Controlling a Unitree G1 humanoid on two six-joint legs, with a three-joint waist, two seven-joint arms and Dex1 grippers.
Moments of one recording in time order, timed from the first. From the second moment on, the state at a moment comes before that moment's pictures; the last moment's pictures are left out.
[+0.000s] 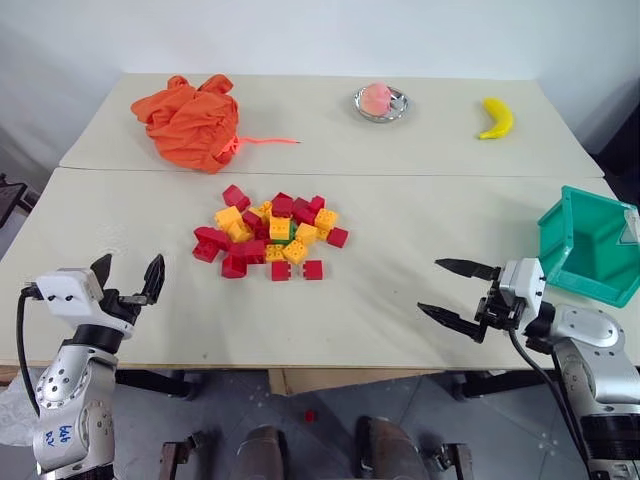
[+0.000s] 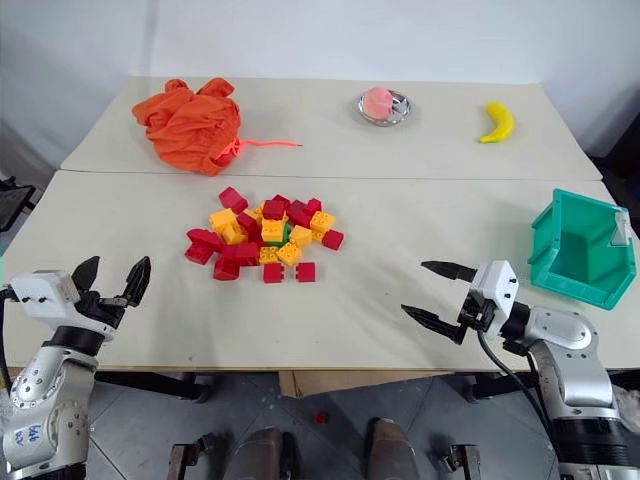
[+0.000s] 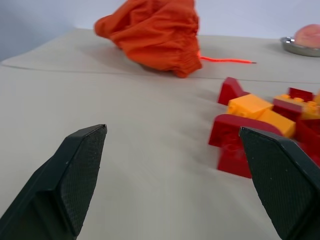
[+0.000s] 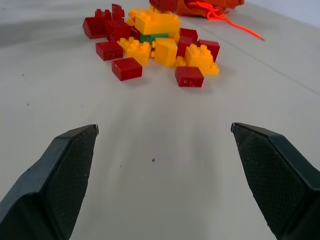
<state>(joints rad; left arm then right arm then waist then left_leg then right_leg) 0.06 0.36 0.48 -0.25 -0.45 0.17 -0.26 -0.14 -0.65 -0.16 0.00 0.46 -0.04 1.12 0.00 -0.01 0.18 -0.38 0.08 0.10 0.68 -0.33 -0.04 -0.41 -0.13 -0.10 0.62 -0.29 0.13</state>
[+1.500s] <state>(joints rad) -0.82 0.46 0.03 0.56 -0.15 0.16 -0.56 -0.30 -0.58 -0.19 0.04 0.44 0.00 0.94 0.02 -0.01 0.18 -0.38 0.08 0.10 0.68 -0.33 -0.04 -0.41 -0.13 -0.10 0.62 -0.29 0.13</state>
